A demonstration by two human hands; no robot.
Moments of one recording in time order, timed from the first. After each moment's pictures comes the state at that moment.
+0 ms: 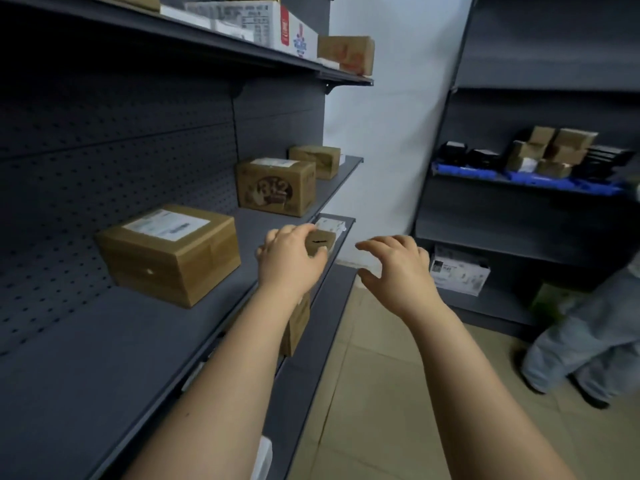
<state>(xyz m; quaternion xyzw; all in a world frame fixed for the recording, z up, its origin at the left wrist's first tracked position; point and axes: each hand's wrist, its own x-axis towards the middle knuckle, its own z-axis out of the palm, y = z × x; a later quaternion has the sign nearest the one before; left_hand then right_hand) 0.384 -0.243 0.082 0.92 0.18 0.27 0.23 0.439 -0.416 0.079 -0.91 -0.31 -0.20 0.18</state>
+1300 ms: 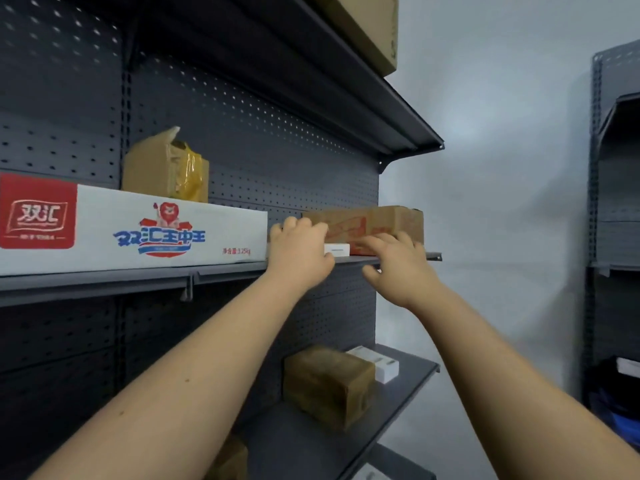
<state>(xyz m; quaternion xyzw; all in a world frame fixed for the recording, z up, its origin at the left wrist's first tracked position) 1.040 -0.091 0.359 0.86 0.27 0.40 -0.17 1.157 -0.221 0.342 -0.77 -0.49 -0.35 0.20</state>
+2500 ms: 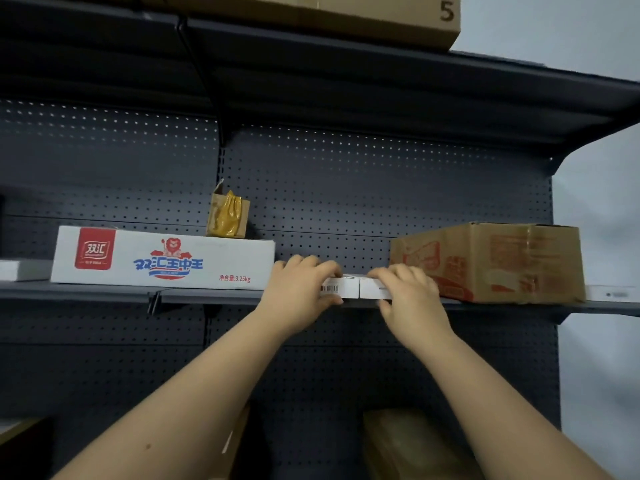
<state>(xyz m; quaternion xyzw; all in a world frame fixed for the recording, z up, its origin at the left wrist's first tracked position) 1.126 -0.109 0.348 0.77 0.47 0.33 -0.29 1.326 -0.111 0.327 -0.52 -0.71 -0.29 0.38</state>
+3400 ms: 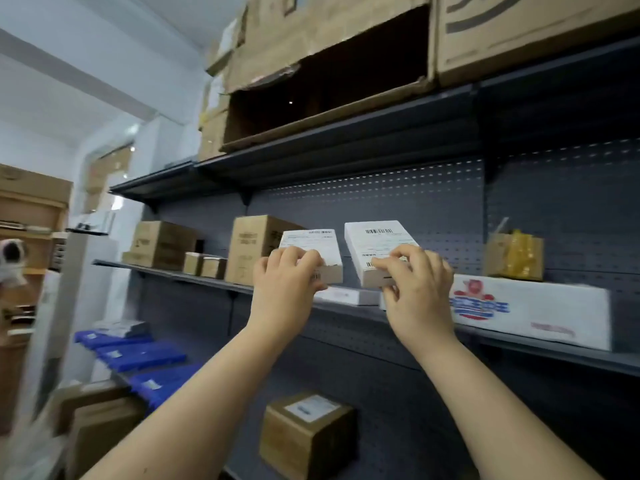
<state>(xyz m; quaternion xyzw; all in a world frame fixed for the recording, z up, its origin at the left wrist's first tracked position) 0.763 -0.320 0.351 0.42 0.63 0.37 -0.54 0.923 -0.196 0.358 -0.09 -0.72 -0.18 0.66</state>
